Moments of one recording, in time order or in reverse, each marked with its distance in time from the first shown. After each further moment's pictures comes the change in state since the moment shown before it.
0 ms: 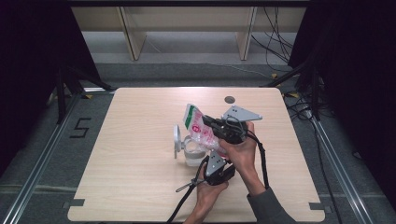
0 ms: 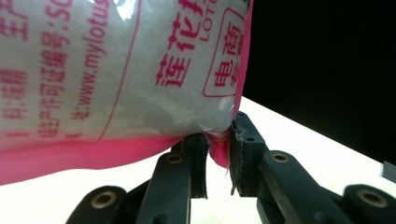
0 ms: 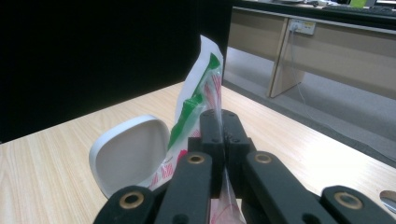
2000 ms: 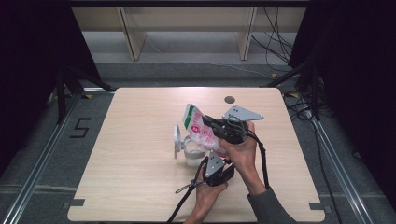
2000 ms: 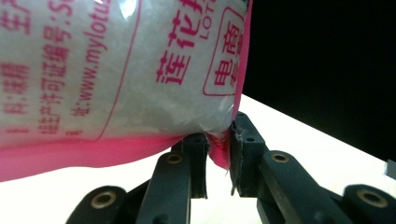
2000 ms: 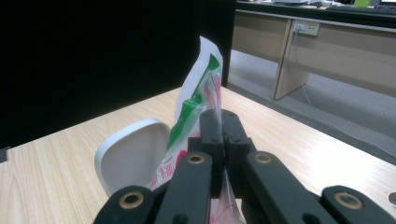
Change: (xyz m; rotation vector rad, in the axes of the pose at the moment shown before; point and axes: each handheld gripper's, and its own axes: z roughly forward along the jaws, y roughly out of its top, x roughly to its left) left arm 0.000 -0.001 -0.003 -0.001 0.015 0.002; right arm -0.002 0.000 0.000 -0.022 0.008 0.003
